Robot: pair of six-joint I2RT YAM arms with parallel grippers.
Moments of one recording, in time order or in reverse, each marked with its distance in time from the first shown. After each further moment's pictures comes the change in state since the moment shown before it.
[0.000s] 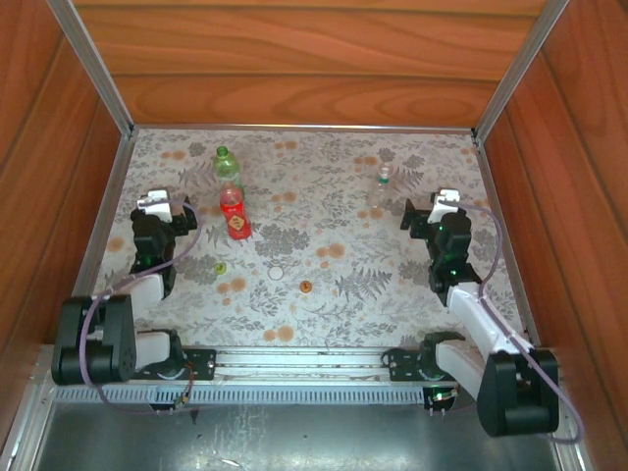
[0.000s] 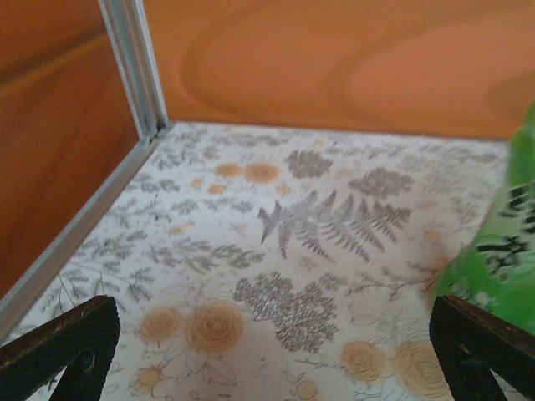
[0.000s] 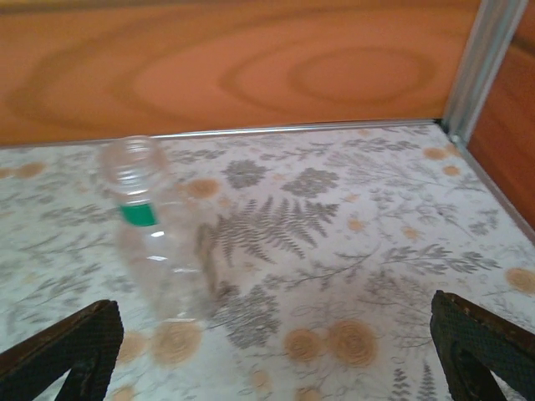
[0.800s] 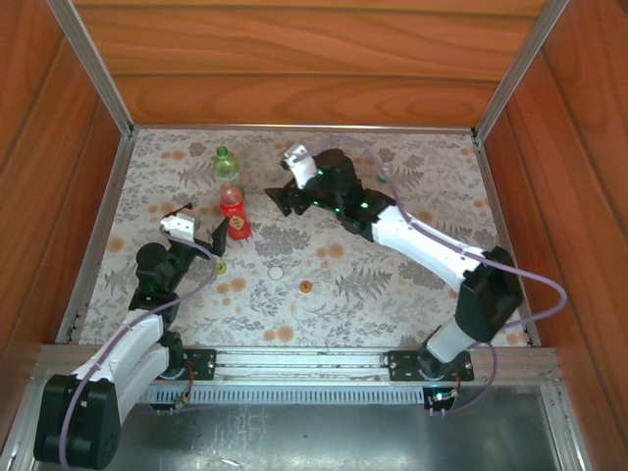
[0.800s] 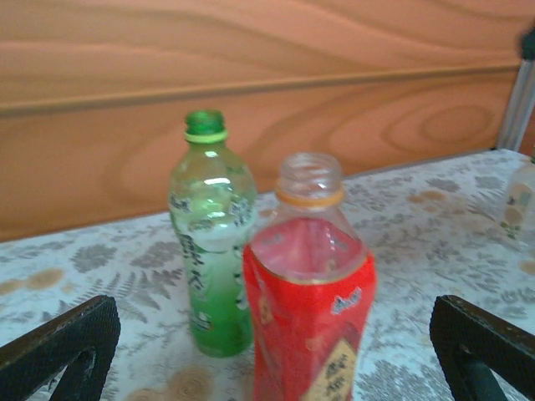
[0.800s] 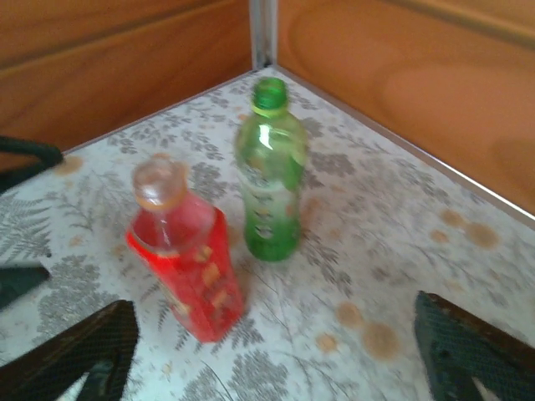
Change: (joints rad) left arm -0.194 -0.408 -0.142 -0.094 0.323 0.031; right arm 0.681 0.659 0.918 -0.383 -0.216 -0.119
